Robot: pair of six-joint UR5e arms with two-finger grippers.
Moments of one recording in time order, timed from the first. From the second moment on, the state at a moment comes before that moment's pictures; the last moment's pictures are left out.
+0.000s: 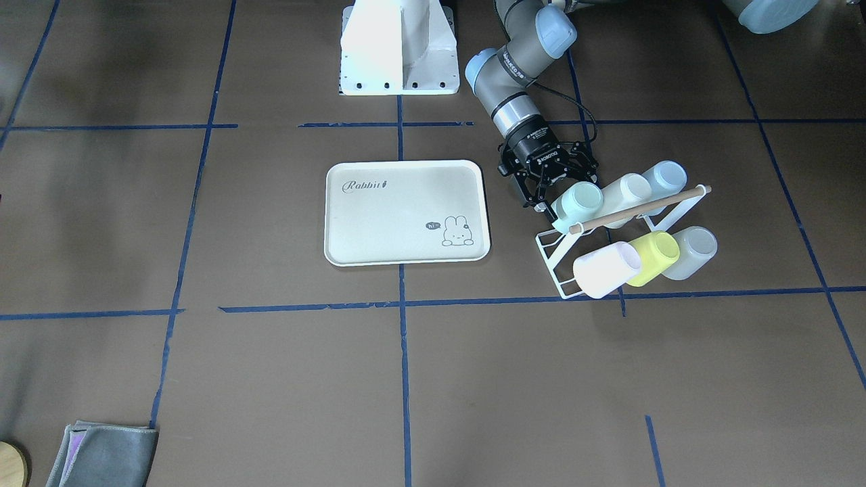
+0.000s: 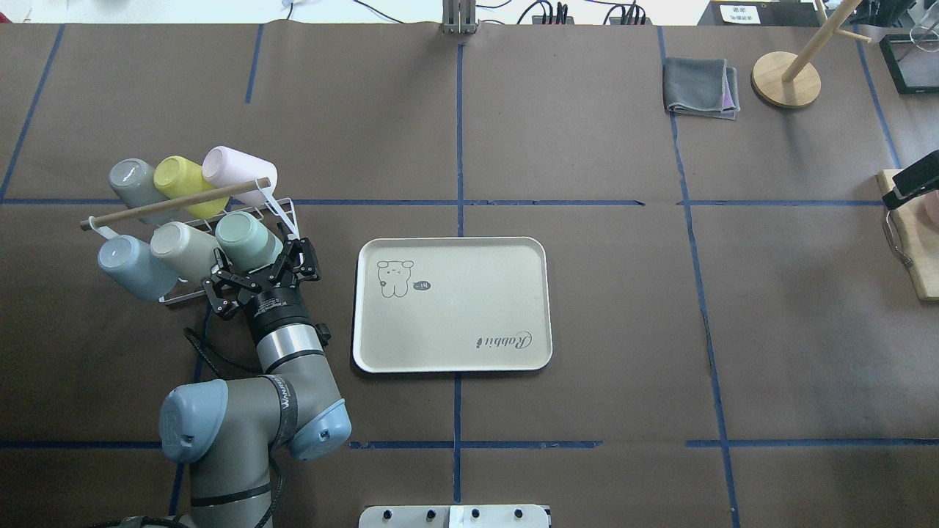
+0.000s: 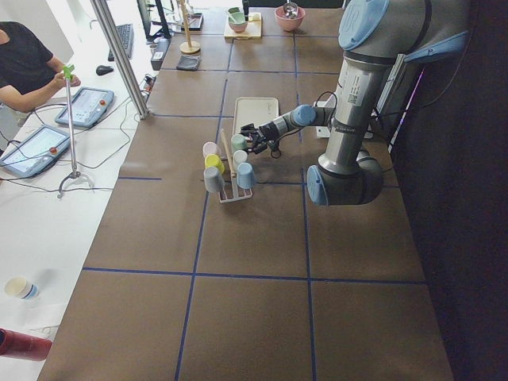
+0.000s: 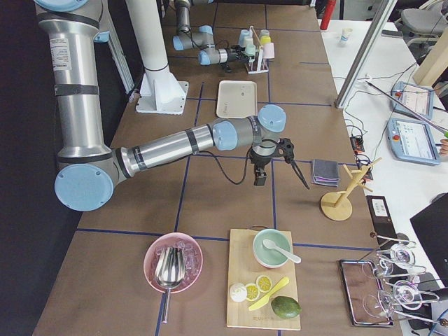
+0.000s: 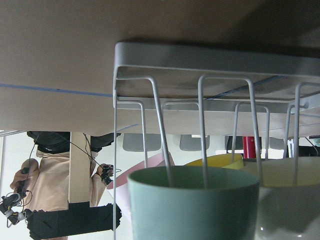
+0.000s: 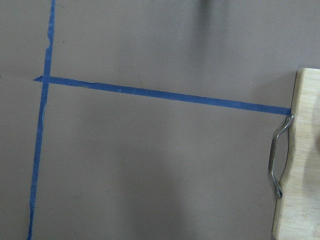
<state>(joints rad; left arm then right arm) -0.22 -2.02 -1.72 -0.91 -0.44 0.74 1.30 -1.51 1.84 -1.68 2.37 0.21</state>
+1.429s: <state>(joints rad) -0.26 -2.02 -1.69 -0.93 -0.44 0.75 1.30 -1.51 1.84 -1.68 2.37 0.22</state>
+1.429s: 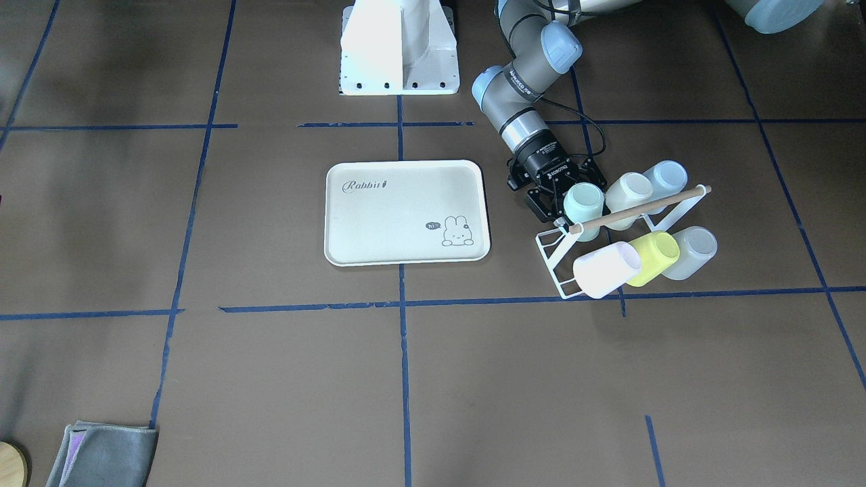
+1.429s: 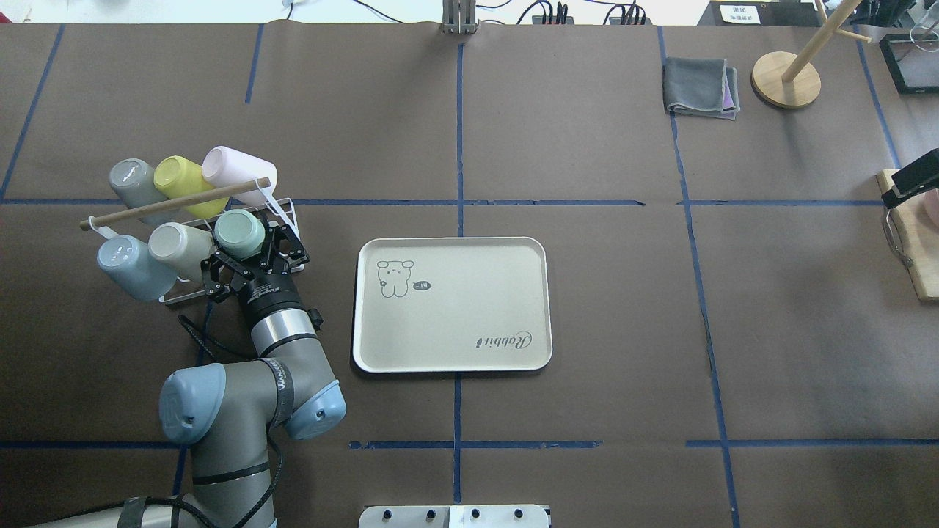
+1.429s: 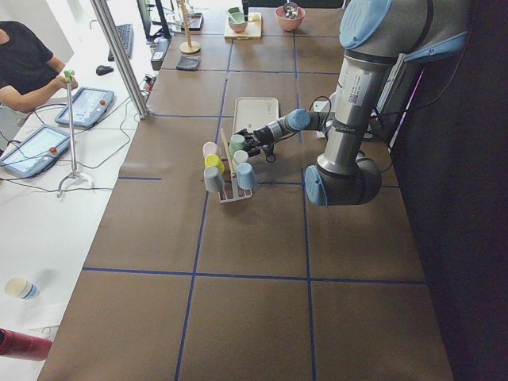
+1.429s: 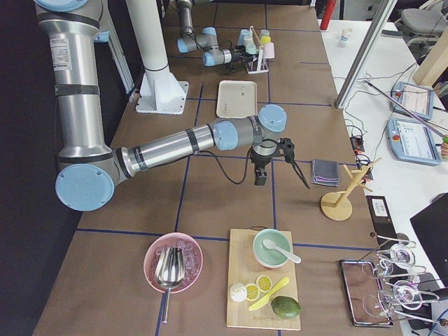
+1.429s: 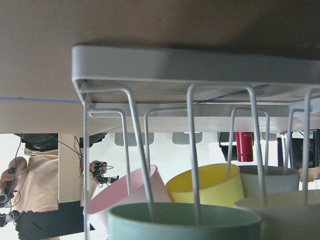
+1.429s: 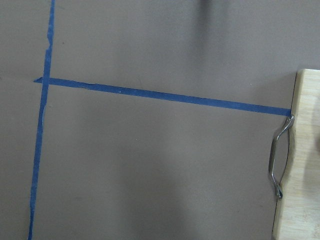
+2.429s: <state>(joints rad) -0.28 -2.02 -1.73 -0.93 -0.44 0.76 1.30 -1.51 1.84 -1.68 2.37 0.22</state>
